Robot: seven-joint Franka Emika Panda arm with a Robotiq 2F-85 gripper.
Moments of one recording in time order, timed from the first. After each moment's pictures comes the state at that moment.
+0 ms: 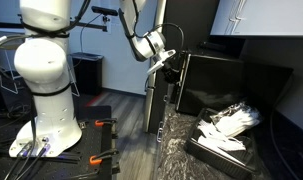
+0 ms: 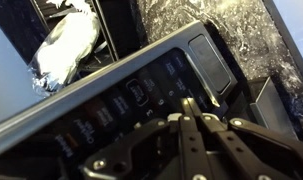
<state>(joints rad) 0.24 0.19 0.19 -2.25 -1.21 2.39 0.87</state>
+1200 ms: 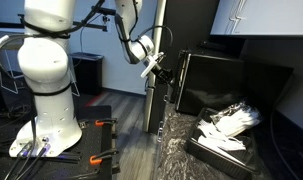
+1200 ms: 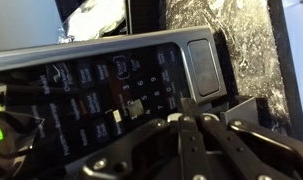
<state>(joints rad) 0.32 0.25 0.28 -2.25 -1.38 2.13 0.87</state>
